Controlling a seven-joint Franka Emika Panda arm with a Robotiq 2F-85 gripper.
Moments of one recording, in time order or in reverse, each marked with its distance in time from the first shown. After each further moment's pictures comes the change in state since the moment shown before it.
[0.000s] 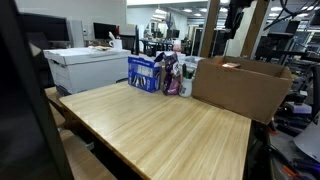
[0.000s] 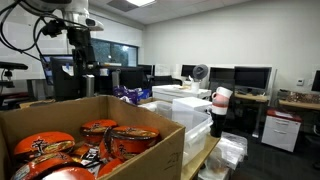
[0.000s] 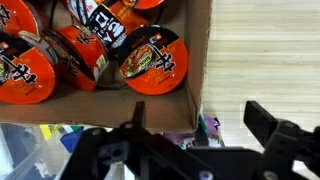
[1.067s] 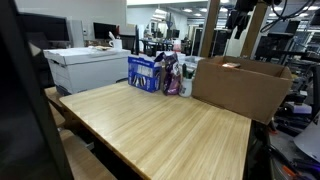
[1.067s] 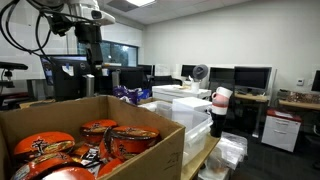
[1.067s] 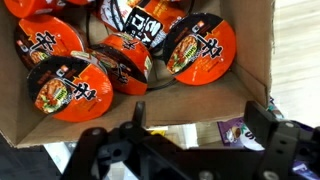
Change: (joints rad) arm -0.115 0.007 -0.108 0.000 -0.047 0.056 0.066
